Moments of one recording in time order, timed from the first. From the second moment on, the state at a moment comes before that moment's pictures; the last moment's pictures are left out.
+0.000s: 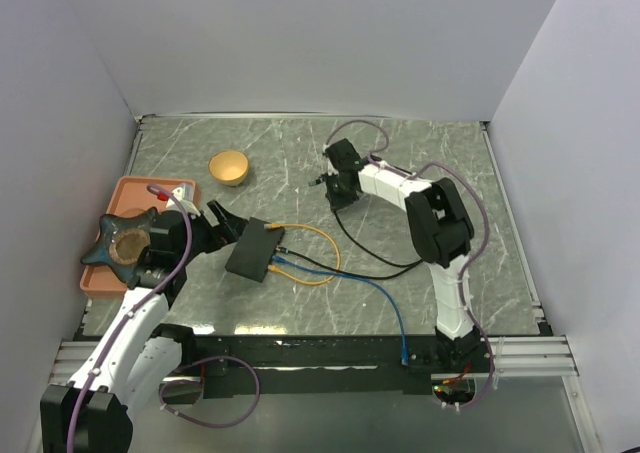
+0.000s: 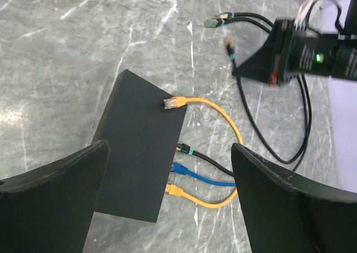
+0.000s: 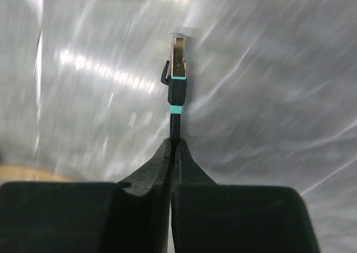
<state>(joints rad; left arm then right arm) -0.14 0.78 0.46 -0.09 0.23 -0.62 0.52 2.17 1.64 -0.55 -0.02 0.24</state>
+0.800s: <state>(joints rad) -0.14 0.72 0.33 0.24 0.55 -0.69 0.74 1.71 1.39 -0.43 -0.76 0.03</state>
